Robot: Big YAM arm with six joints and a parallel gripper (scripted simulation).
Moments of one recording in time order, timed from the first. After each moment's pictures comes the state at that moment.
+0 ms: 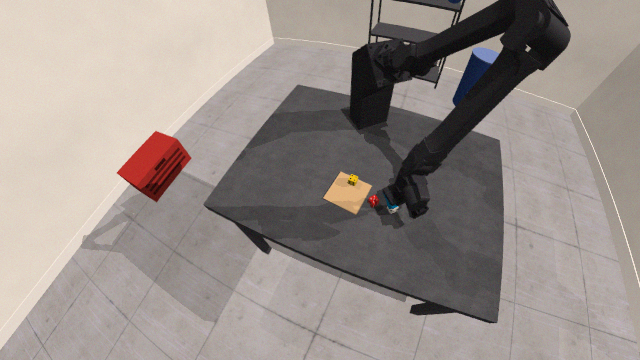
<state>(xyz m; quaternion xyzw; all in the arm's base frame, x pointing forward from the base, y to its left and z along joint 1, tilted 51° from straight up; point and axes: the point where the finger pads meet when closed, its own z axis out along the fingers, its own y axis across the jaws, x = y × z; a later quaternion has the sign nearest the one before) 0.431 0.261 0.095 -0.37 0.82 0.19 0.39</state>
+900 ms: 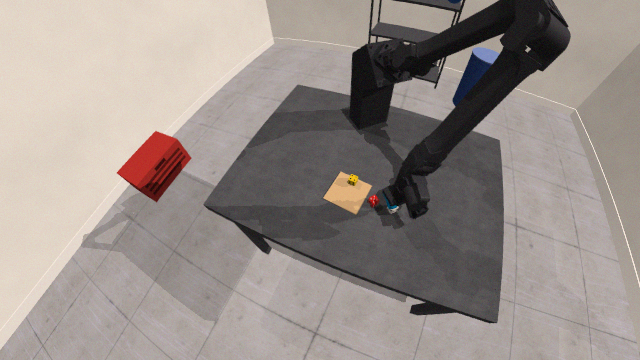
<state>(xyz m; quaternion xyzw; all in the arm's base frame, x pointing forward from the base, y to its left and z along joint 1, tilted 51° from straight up) 0.432 0.262 0.095 -0.37 0.82 0.19 0.39</state>
